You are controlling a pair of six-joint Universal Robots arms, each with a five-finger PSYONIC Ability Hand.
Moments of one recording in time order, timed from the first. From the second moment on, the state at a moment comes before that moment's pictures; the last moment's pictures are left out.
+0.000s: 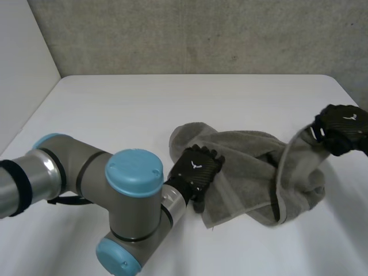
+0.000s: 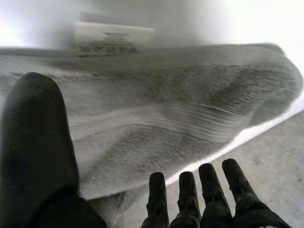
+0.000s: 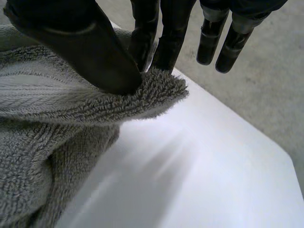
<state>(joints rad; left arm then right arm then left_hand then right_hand) 3.90 -2.24 -1.39 3.32 -1.52 3.33 1.39 -1.29 1.64 0.03 0.96 2.61 0.25 0.24 0.23 0.24 0.05 1.32 1.29 0.23 0.25 1.16</state>
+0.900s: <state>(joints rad) 3.83 -2.38 -1.26 3.22 -1.52 3.33 1.23 -1.31 1.72 0.16 0.90 2.53 1.05 1.13 0.23 0.24 0.64 0.23 0.25 0.23 0.25 0.06</state>
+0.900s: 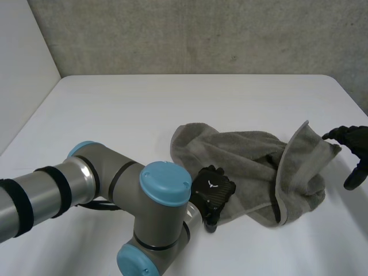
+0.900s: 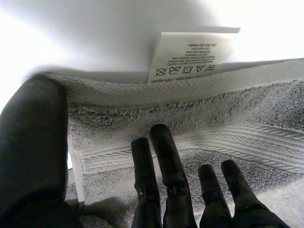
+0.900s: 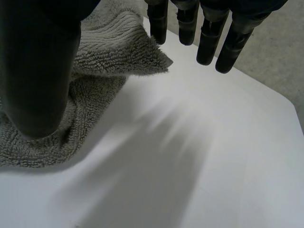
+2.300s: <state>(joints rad) 4.11 -2.08 -1.57 3.37 -1.54 3.33 1.77 -1.48 1.77 0.15 1.03 2.70 1.30 1.31 0.23 0.24 0.80 0.23 0.25 0.23 0.25 0.06</state>
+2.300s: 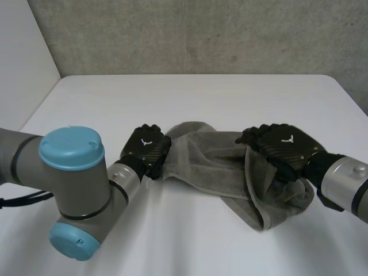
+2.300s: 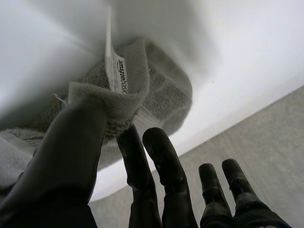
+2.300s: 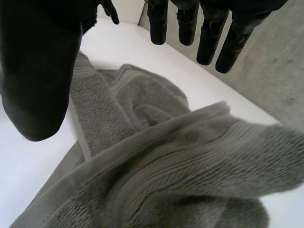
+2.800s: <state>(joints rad) 4.10 -2.16 -1.54 3.39 -1.55 3.33 1.78 -1.42 1.80 0.14 1.03 2.70 0.68 0.68 0.23 0.24 0.50 0.23 0.25 0.23 0.25 0.06</state>
